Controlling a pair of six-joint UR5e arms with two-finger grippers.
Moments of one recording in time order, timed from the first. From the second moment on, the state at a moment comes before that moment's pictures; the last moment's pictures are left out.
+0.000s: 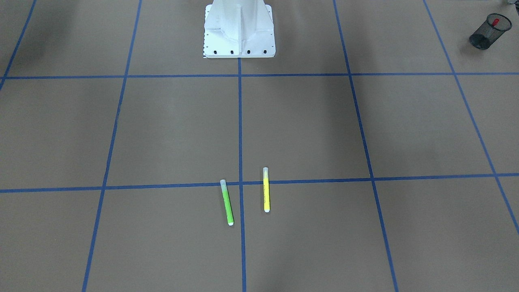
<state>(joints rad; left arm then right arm) -1.64 -1.21 -2.03 -1.67 -2.40 -0.09 1.32 -2.41 1.93 -1.93 2.00 -0.74</state>
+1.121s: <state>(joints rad) -1.64 -1.21 -2.03 -1.66 -2.40 -0.09 1.32 -2.35 1.93 -1.92 2.00 -0.79</state>
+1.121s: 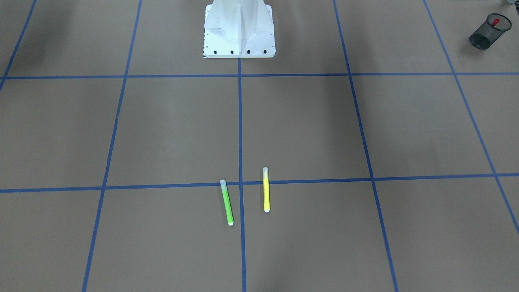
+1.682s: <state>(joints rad) -1.64 -1.20 -2.02 -1.66 -2.40 -0.09 1.37 -2.16 1.91 -1.93 2.00 -0.79</state>
